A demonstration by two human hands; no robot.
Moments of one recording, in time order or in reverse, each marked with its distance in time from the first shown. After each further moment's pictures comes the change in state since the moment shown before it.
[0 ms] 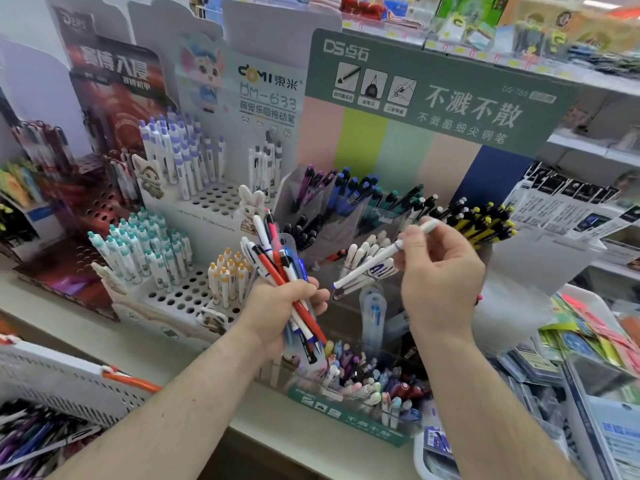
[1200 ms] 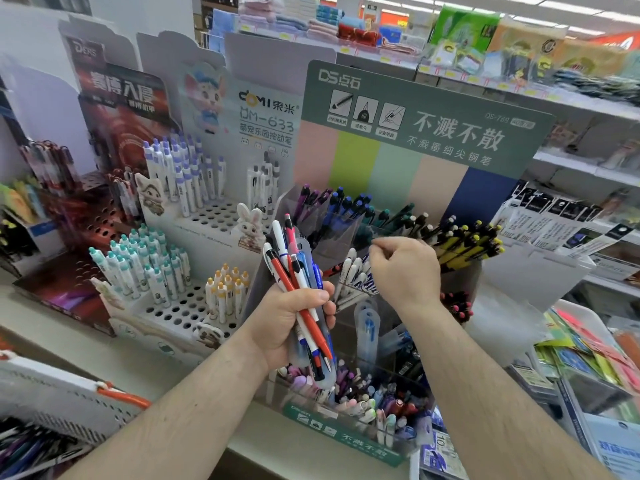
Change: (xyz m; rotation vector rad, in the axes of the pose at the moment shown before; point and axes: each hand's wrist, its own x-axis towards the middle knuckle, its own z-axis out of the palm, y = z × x) left_hand -0.009 0.013 0.014 -0.110 -0.368 -0.001; right_hand 0.043 0.023 0.015 -0.720 -0.261 -0.202
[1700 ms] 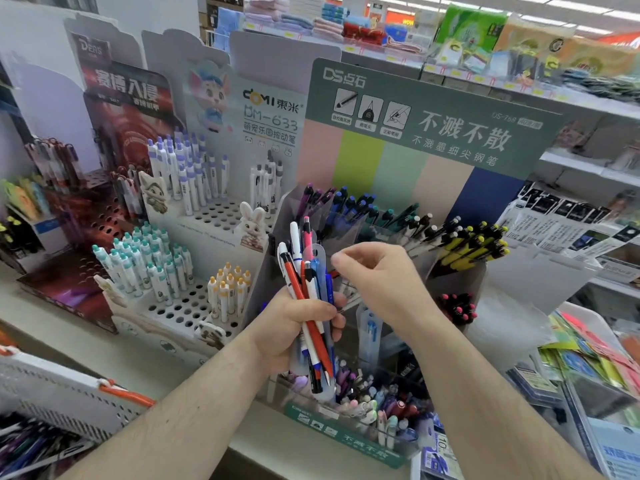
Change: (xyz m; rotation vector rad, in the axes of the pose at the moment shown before) left_hand -0.001 -0.004 -0.007 0.172 -0.077 -0.023; right_hand -0.022 -0.041 -0.022 0.422 -0.446 0.142
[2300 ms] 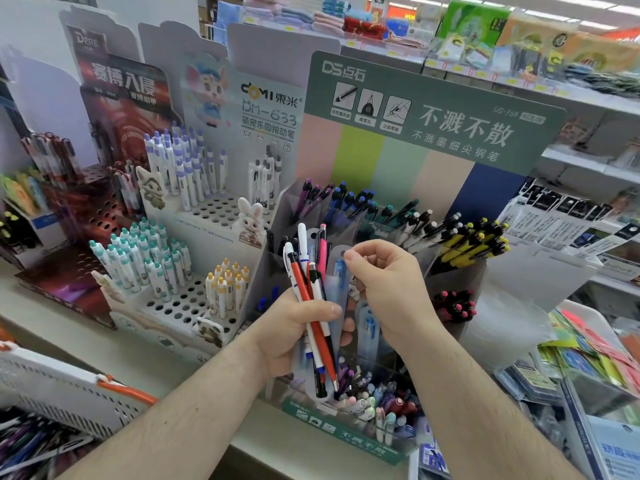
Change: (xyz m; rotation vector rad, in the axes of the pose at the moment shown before) left_hand 0.000 -0.006 0.005 0.009 -0.008 -0.045; right_hand -0.005 0.010 0.009 0.375 0.160 0.040
